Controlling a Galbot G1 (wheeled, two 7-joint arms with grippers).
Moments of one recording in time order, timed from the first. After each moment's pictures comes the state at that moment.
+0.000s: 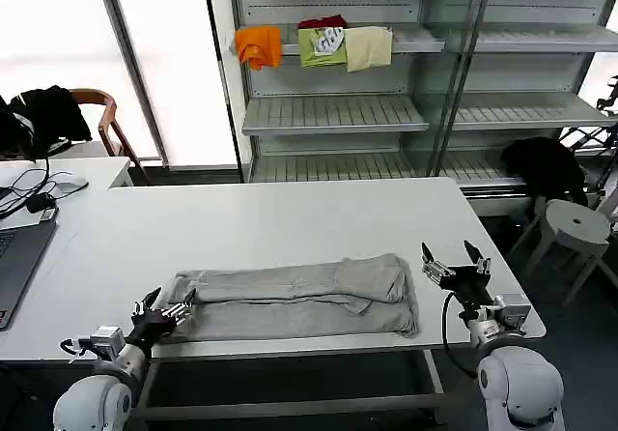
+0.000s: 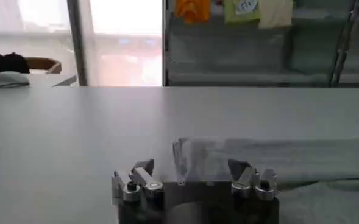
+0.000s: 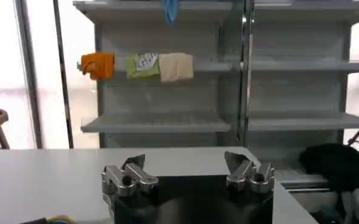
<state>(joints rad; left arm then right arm) 1.31 -1.33 -0.76 -1.86 -0.25 0.43 0.21 -1.19 1.45 0.70 2.09 0.15 -0.47 -0.15</state>
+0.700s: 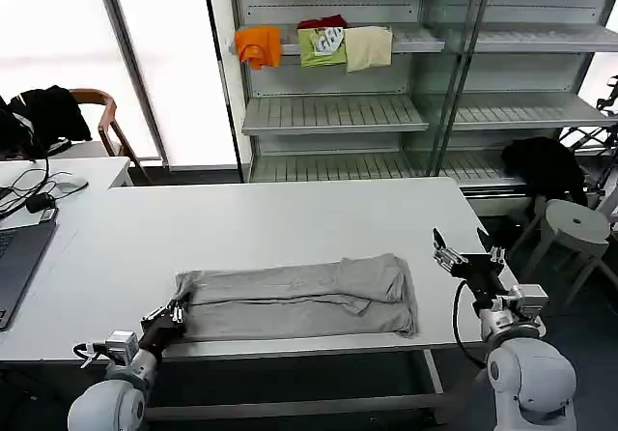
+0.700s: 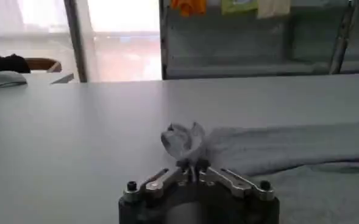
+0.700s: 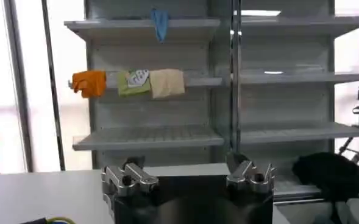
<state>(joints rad) 1.31 -1.35 -0.73 -1.87 -0.17 0.41 0.20 -1.17 1.43 0.73 2.11 0.20 -0.49 -0.12</state>
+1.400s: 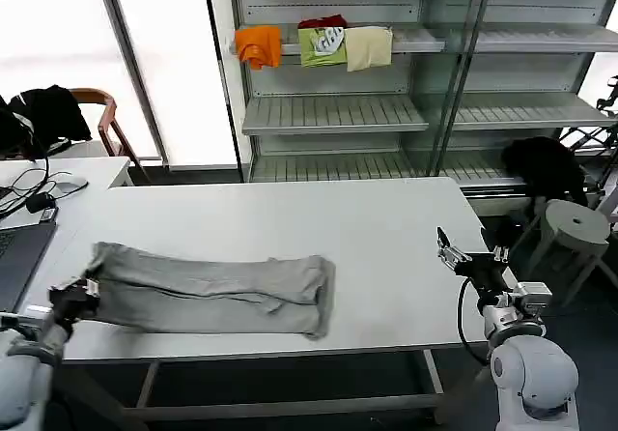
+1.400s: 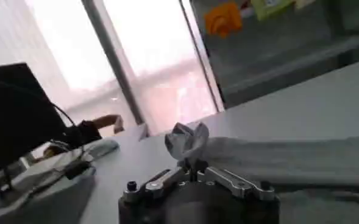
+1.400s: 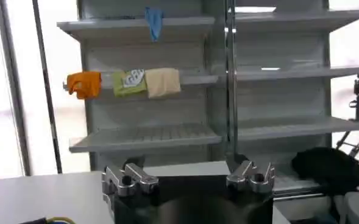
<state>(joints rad) 1.23 -1.07 -1.00 -1.78 -0.05 0.33 0.32 -1.16 1.43 0.73 2.07 0.23 -0.48 -0.11</state>
